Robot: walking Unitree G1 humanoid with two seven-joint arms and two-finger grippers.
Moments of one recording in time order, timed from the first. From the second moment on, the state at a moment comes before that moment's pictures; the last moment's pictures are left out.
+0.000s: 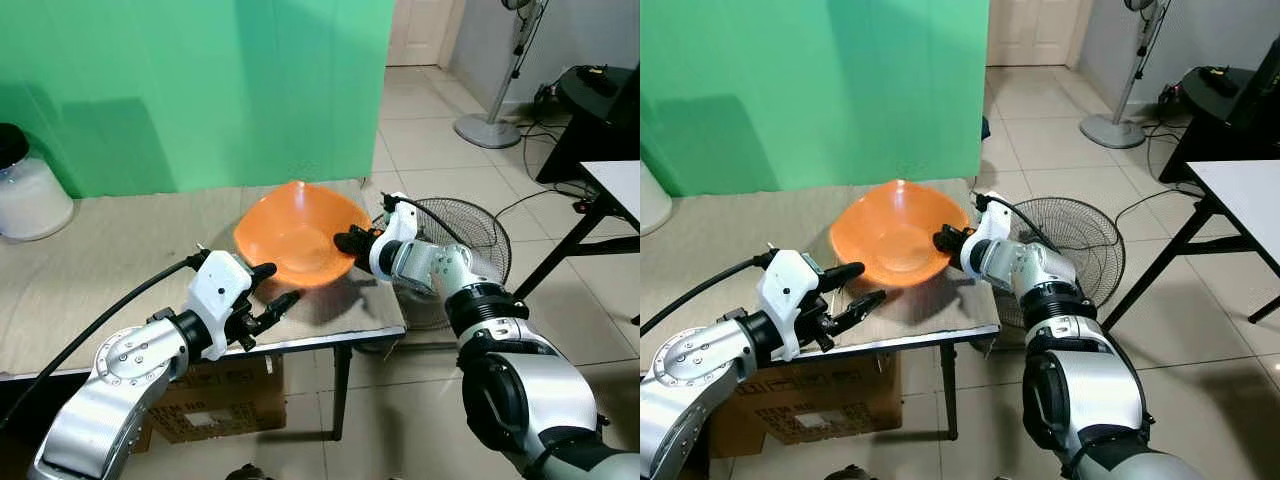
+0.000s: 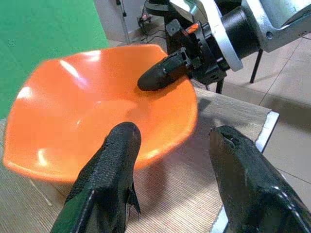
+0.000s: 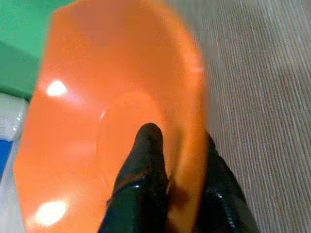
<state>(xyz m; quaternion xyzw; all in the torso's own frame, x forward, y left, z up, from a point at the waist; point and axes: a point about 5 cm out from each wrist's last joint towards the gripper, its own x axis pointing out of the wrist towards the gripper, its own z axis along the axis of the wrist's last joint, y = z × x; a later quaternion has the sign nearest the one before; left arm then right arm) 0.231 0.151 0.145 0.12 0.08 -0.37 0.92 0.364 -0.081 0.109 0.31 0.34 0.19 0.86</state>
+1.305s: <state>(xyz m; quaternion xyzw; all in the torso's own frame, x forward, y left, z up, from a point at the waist) 0.257 0.133 0.182 0.09 -0.03 -0.23 0.97 0.292 -0.170 0.200 0.13 -0.01 0.11 0.98</state>
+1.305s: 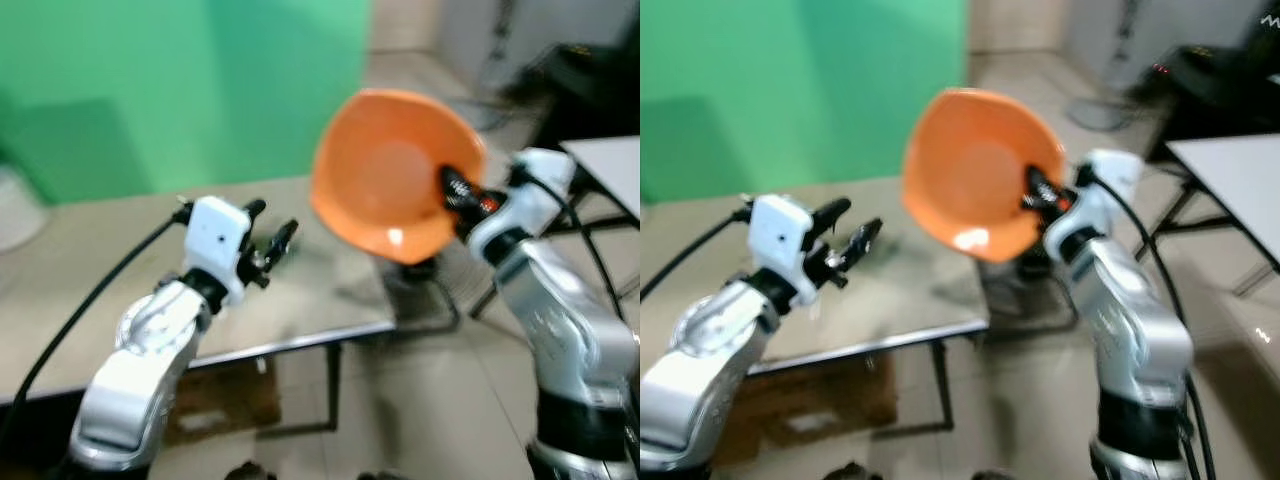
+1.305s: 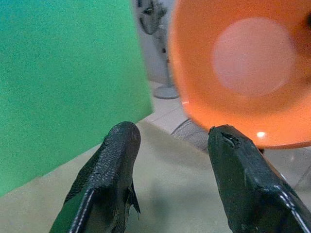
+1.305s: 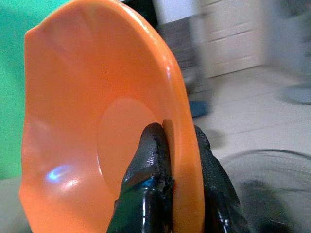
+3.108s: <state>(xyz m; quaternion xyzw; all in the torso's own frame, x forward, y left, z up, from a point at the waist) 0.266 0.148 0.179 0.05 -0.02 -0.13 0.99 0.272 -0.164 0.178 0.06 0.06 0.05 1.00</state>
